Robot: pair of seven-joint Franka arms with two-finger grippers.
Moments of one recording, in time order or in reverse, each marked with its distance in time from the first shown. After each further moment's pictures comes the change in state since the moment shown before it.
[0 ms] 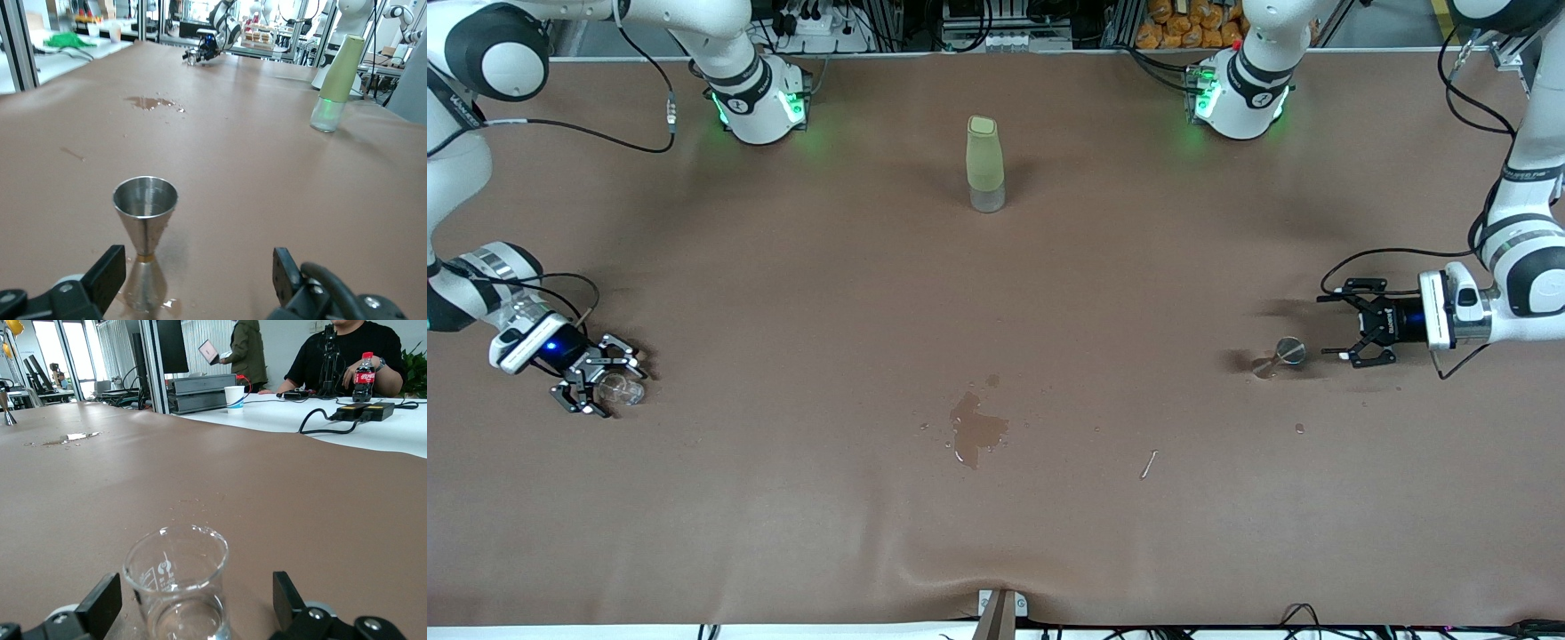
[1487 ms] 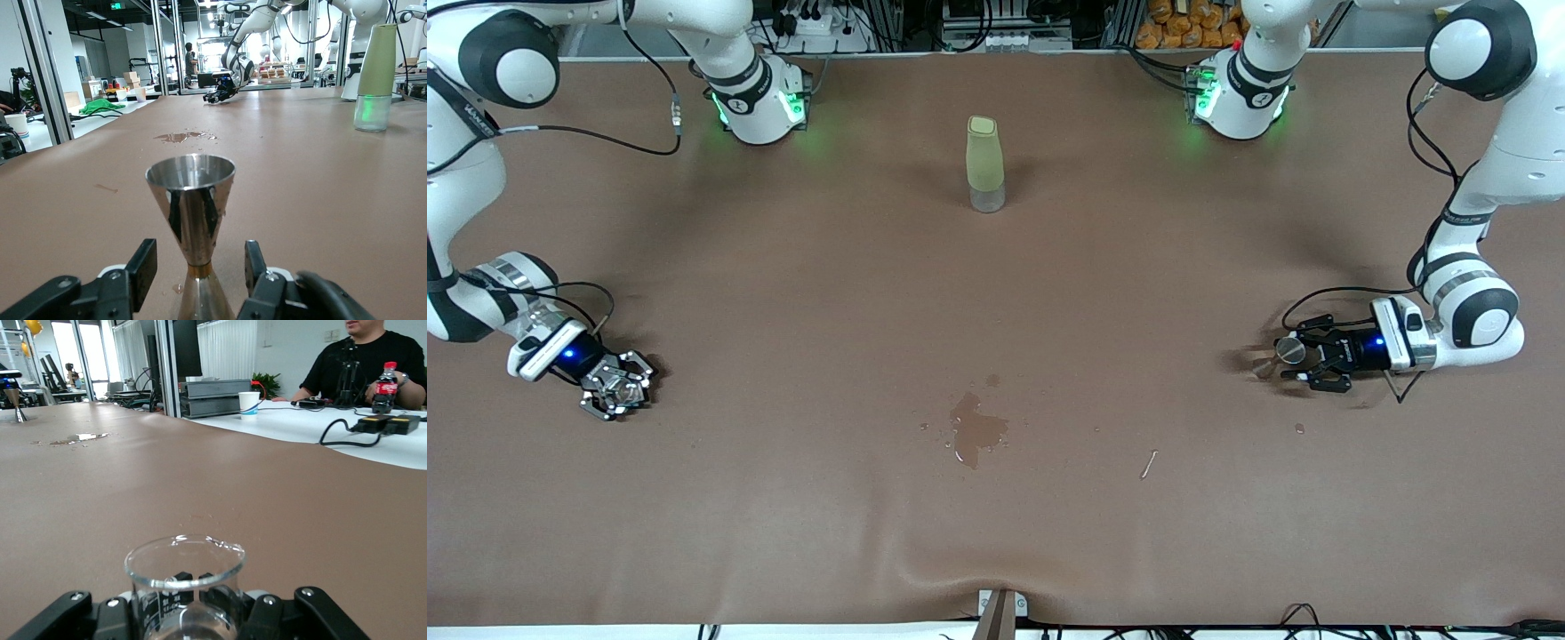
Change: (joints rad) left arm -0.048 0.210 -0.006 0.100 -0.185 0.008 0.226; right arm 0.056 0.011 0.005 0.013 0.024 -0.005 -0.040
